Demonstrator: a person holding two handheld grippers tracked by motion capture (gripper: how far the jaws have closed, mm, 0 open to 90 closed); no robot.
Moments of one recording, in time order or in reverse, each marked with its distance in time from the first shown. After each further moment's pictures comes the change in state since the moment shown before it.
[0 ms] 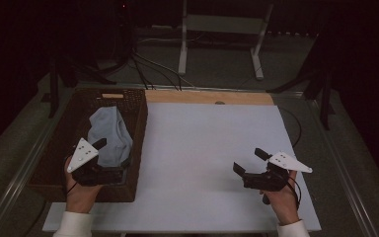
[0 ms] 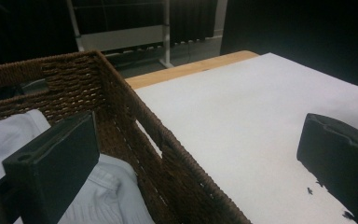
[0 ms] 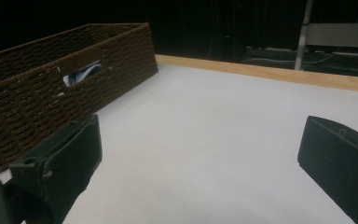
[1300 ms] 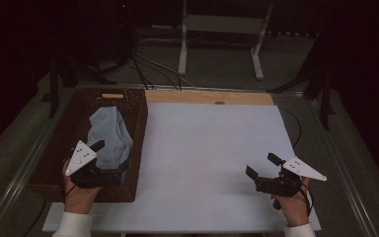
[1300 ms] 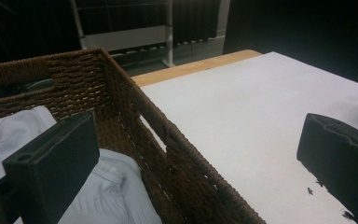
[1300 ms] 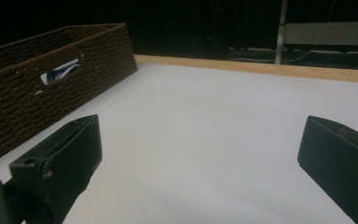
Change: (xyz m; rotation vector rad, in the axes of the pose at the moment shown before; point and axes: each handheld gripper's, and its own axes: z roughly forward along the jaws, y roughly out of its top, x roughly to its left) left arm 0.000 -0.005 -0.003 -0.004 0.012 0.002; right arm -0.020 -0.014 -0.024 -0.017 -0.061 0.023
